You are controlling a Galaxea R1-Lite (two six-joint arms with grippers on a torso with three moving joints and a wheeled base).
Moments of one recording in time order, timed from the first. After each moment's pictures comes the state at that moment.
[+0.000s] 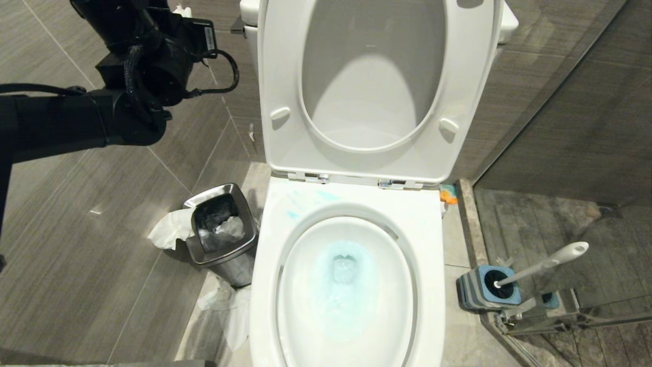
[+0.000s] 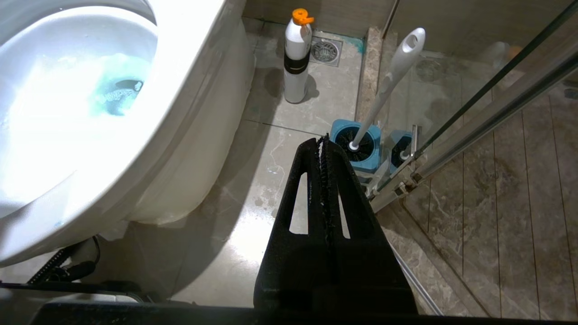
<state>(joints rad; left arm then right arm) -0.28 2.06 -1.95 -0.68 0.34 0.32 0.01 0.00 0.00 0.00 0.00 -0.01</state>
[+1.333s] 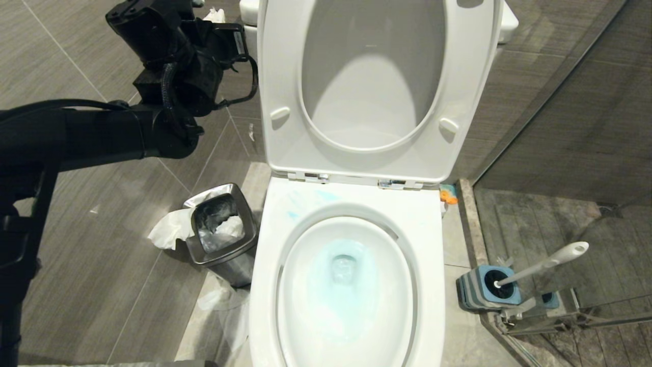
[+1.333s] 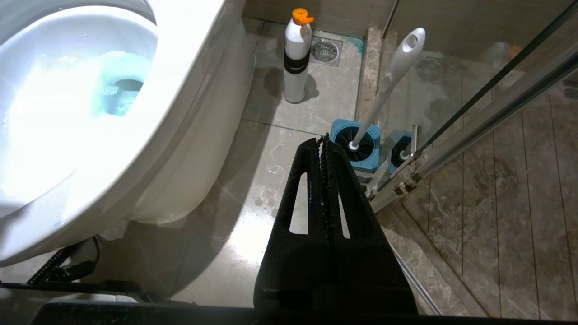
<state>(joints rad) -0.35 2.11 -1.95 -0.79 0.27 0.23 0.01 0.00 0.00 0.00 0.00 -0.01</state>
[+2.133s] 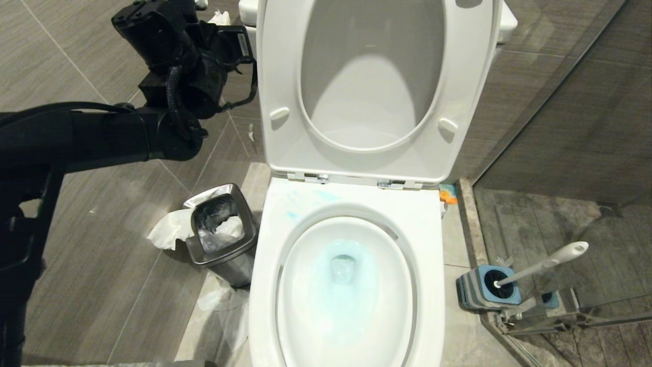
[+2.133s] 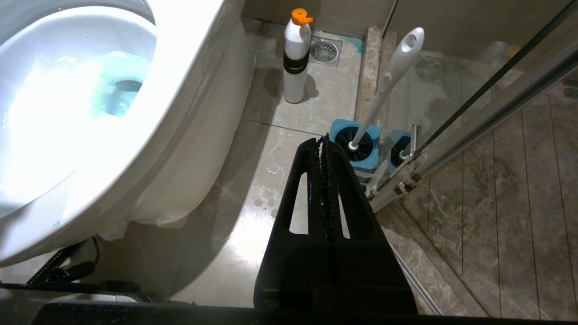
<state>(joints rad) -0.36 2.12 -1.94 -0.80 0.26 0.20 0.01 0.00 0.00 0.00 0.00 -0.01</state>
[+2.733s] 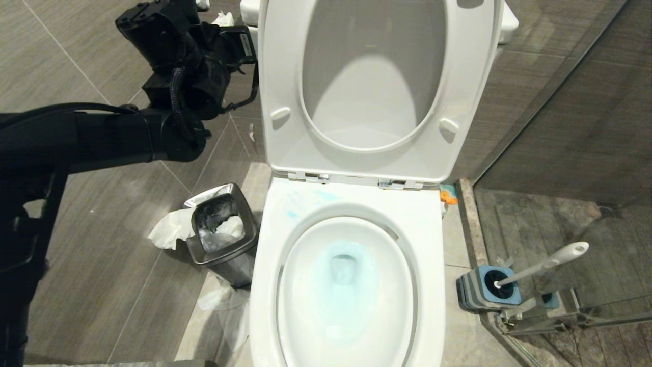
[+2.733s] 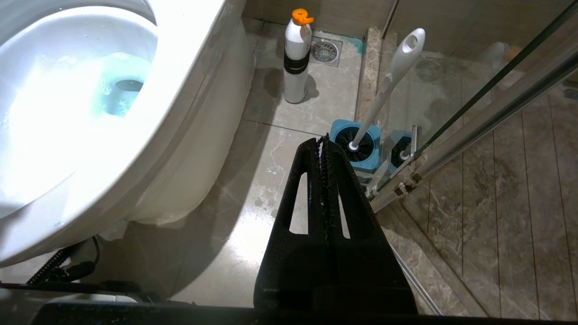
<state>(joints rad) -0.38 2.13 -1.94 -0.80 0.24 0.17 0.01 0.00 0.00 0.00 0.00 -0.01</state>
